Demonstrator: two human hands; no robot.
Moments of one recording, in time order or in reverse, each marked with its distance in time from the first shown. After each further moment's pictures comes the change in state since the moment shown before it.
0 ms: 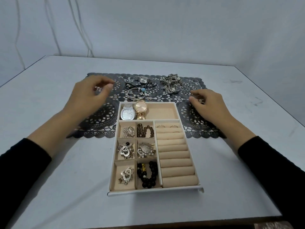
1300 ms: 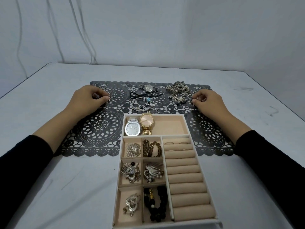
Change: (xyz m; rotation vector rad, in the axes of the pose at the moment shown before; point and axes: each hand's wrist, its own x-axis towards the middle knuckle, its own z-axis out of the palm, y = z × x) left_hand 0.053 -0.062 0.009 0.167 -0.098 -0.179; right_hand 0.060 0.008 0.027 0.087 -0.030 0.151
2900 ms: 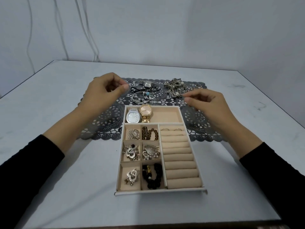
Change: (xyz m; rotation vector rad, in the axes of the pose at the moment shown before) left_hand -0.059 0.067 -0.012 -0.432 0.029 0.181; right_hand -0.087 -0.034 -0.037 0.658 -0.114 -0.085
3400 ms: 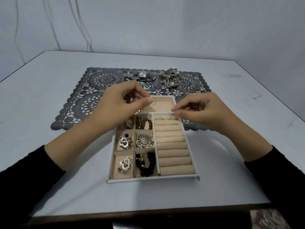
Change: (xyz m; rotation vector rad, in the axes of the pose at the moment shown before) left_hand -0.051 0.045 0.039 -0.117 -0.180 0.083; right_hand -0.040 -0.019 -0.003 -0.117 -0.347 -0.086
